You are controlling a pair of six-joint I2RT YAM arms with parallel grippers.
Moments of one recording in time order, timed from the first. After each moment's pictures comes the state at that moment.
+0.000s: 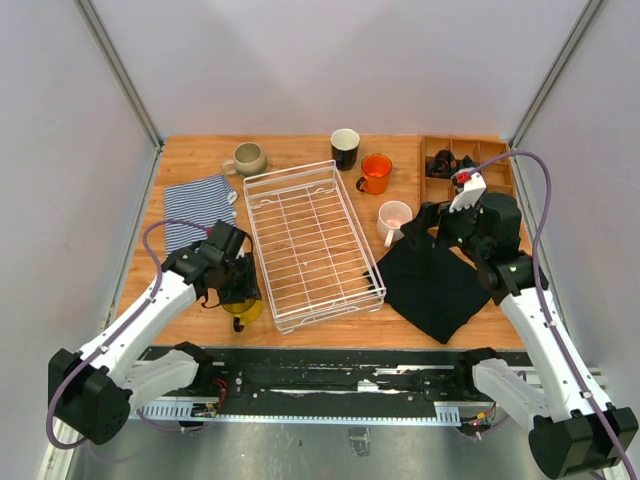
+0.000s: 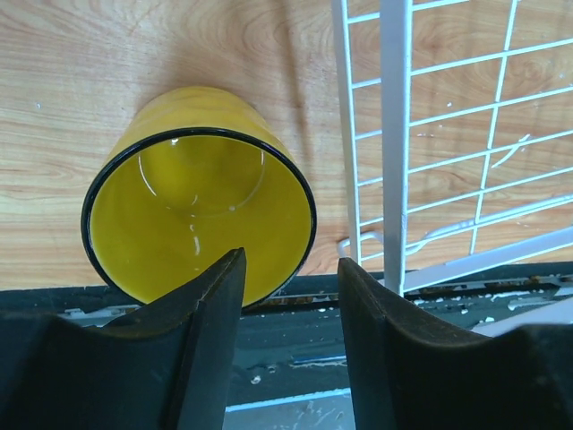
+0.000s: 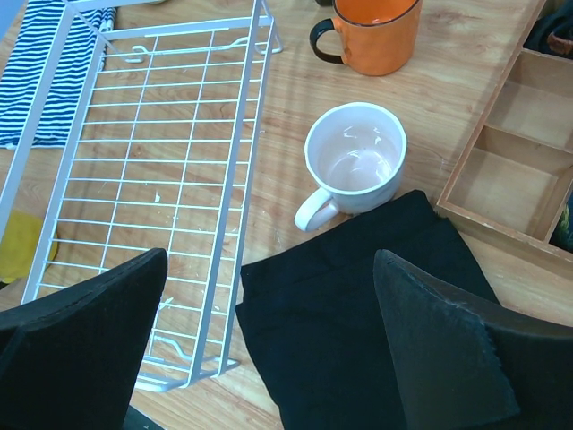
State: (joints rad) left arm -0.45 1.02 0.80 -0.92 0.00 -0.64; right arm 0.21 0.89 0.87 -0.37 -0.31 0.15
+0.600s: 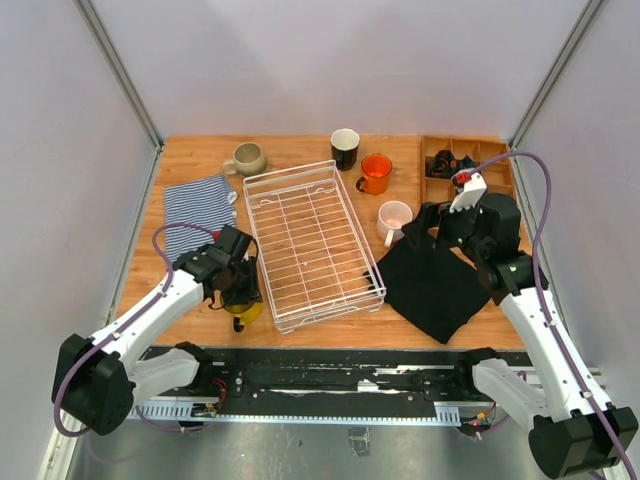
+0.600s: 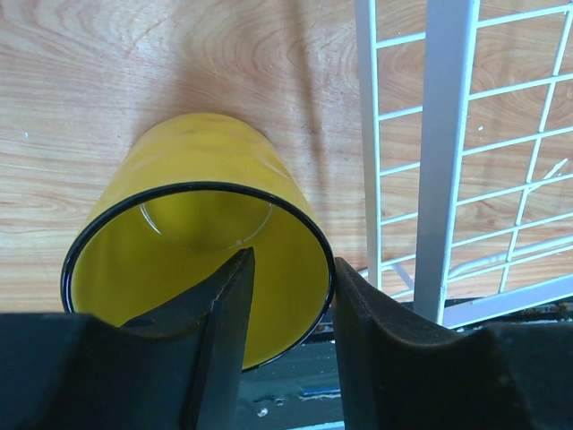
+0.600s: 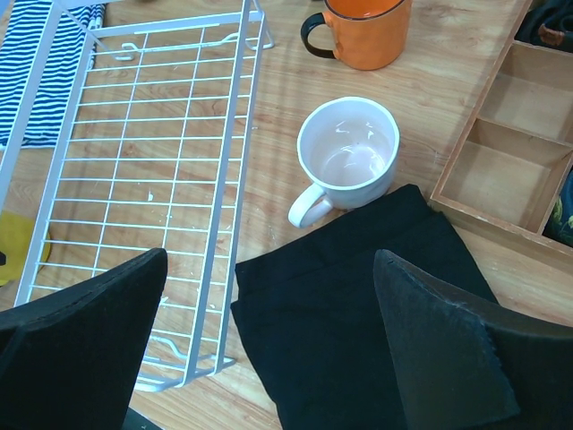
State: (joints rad) left arm -0.46 1.07 0.72 -0.81 -0.03 -0.63; right arm 0.21 0.89 0.87 -0.39 -0.29 0.15
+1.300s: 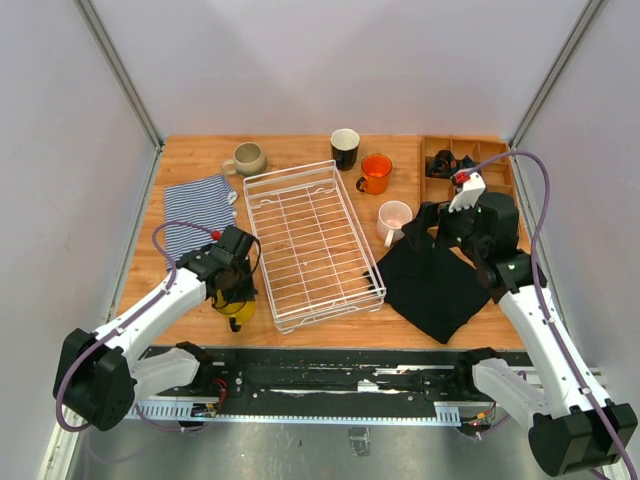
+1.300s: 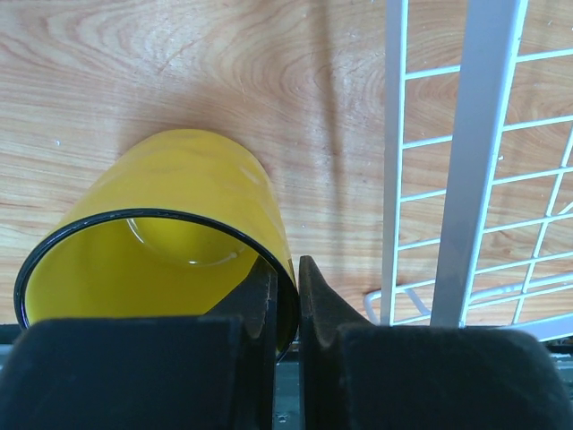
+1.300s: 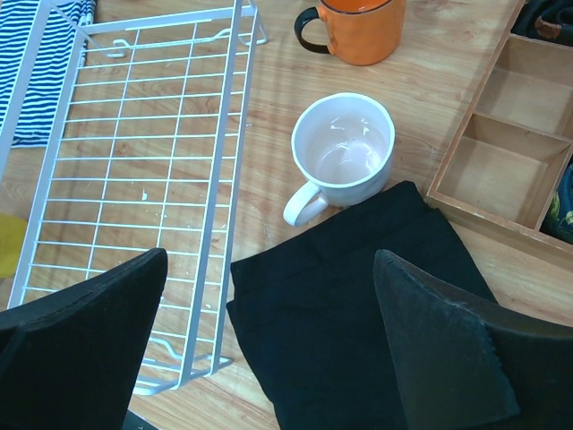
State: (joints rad) left arm -0.47 1.10 0.71 -0.78 -0.09 -0.66; right arm 0.21 0.90 0.87 -0.39 -0.27 0.15
